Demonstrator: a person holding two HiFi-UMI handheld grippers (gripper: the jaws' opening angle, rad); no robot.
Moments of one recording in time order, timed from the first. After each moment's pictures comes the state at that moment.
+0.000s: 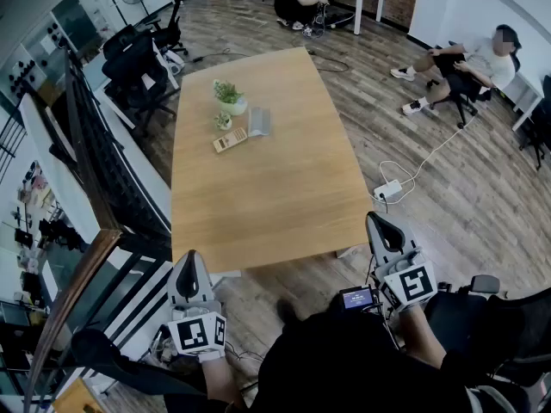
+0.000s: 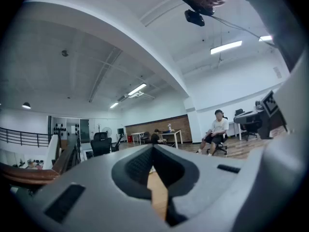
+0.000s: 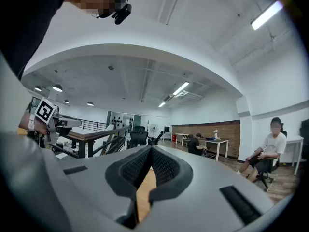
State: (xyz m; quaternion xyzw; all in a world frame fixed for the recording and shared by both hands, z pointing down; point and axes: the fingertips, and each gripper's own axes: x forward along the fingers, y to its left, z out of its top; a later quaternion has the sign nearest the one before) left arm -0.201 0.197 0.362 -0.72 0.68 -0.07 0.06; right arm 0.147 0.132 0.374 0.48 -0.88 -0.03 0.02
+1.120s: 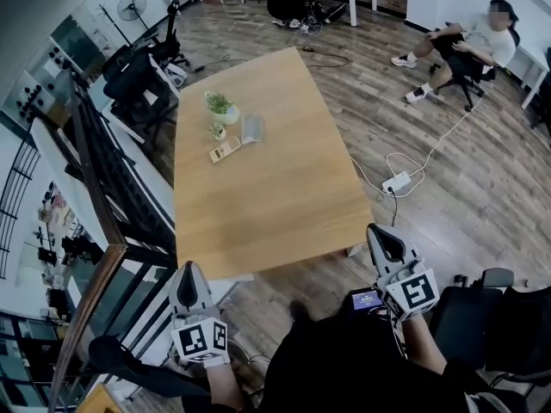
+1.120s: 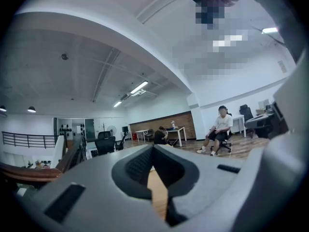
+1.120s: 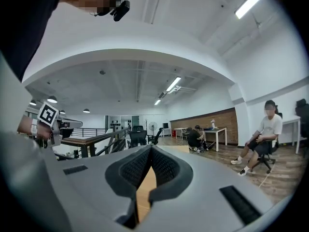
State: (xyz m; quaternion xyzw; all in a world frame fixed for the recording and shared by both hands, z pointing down) left arm -0.160 0.195 0.368 -0.70 0.71 -0.09 0.05; right arm 0.208 0.138 0.412 0.48 -0.88 0.03 0.01
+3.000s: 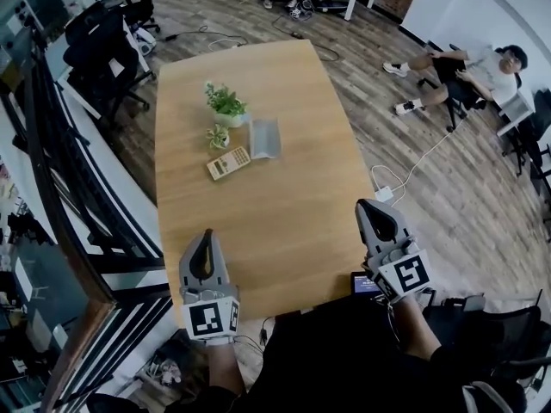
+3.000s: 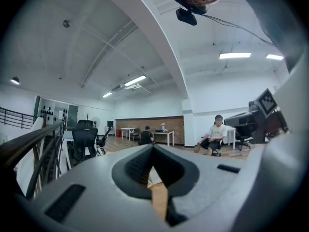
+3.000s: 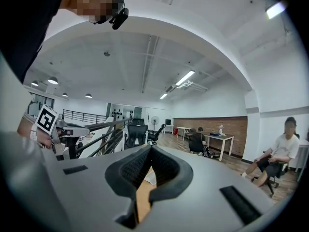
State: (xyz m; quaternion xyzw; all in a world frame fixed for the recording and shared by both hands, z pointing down) left arm -0.262 -0.066 0.405 -0.77 0.64 -0.05 0.00; right arm 0.015 -0.102 0.373 0.47 -0.88 -0.02 0.07
